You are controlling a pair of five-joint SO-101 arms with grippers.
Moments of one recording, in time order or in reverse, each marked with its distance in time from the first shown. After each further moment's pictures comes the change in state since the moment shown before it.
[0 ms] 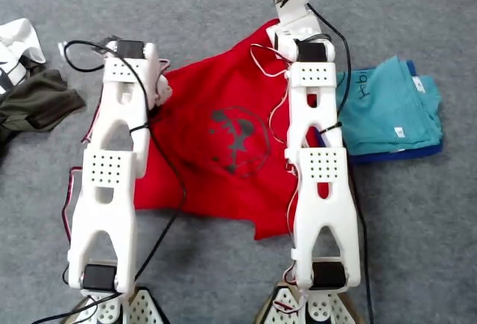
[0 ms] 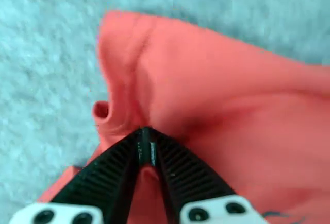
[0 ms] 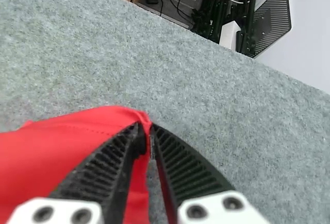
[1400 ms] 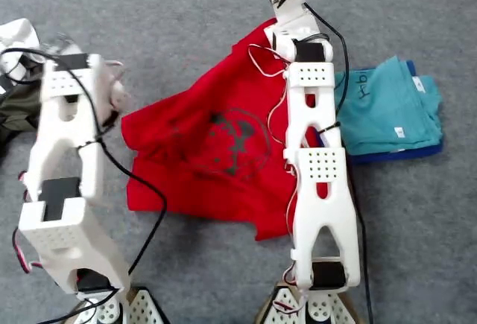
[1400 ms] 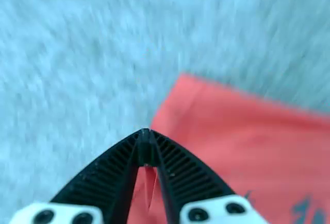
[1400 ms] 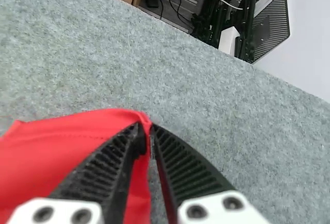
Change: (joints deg) left arm -13.0 -48.7 59.1 -27.0 -10.0; right arm -0.5 0.0 0.0 -0.7 0.4
